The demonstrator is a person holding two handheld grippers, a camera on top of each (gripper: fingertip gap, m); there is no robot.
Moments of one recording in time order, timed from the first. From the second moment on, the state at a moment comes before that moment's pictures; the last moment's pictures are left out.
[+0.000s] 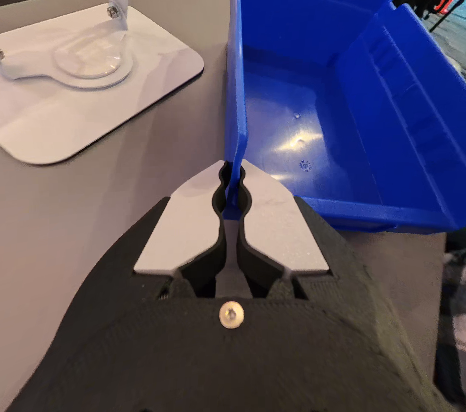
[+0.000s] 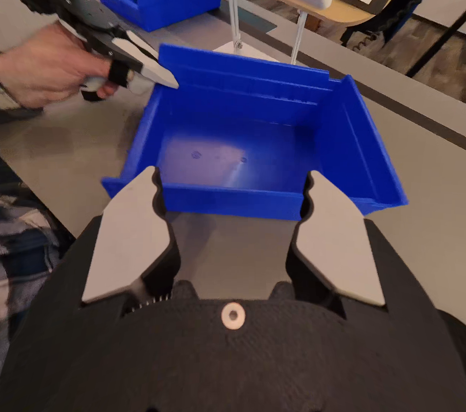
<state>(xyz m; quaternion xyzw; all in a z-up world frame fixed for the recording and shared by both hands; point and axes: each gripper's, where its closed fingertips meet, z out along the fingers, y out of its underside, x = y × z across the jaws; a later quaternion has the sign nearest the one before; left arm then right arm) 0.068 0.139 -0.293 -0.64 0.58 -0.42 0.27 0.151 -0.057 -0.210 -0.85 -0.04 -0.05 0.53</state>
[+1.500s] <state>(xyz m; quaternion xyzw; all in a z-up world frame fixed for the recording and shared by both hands) 0.232 0.021 -0.292 -0.56 0.63 -0.50 0.20 0.367 -0.094 -0.294 -0.94 0.16 -0.09 0.29</state>
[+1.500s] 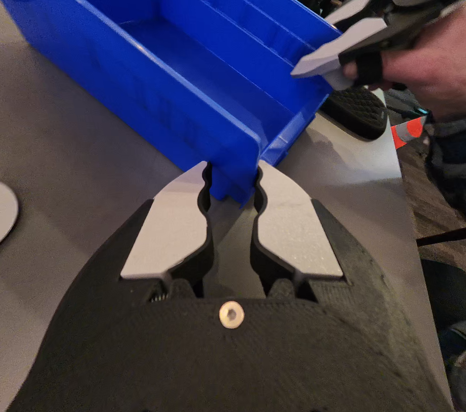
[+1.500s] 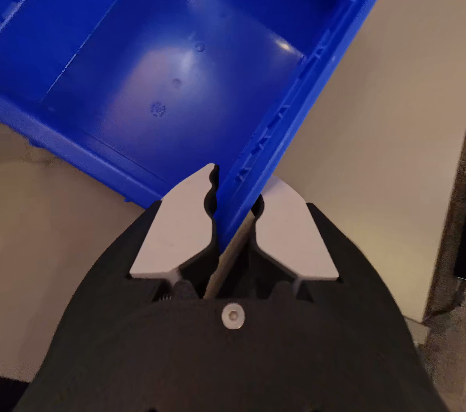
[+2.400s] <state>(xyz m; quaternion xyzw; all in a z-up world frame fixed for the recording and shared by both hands) 0.365 0.057 -0.277 -0.55 0.61 -0.50 0.26 0.544 -0.042 -0.264 -0.92 0.18 -0.11 0.32</state>
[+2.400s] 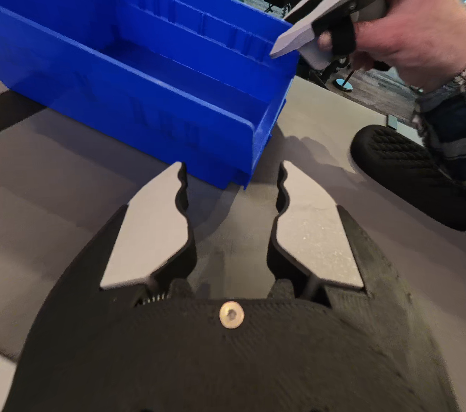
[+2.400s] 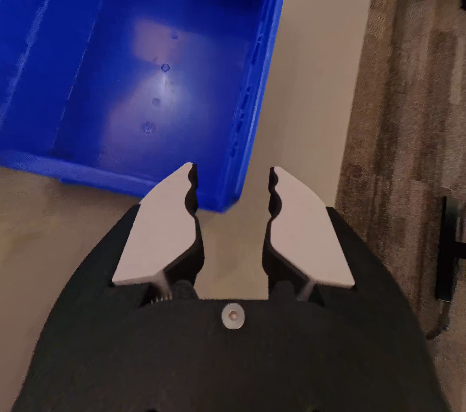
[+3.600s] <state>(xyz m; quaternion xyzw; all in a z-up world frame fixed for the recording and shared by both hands) 0.072 0.153 -0.275 -0.59 0.60 -0.36 0.41 0.445 -0.349 -0.337 -0.95 0.29 -0.09 0.13</state>
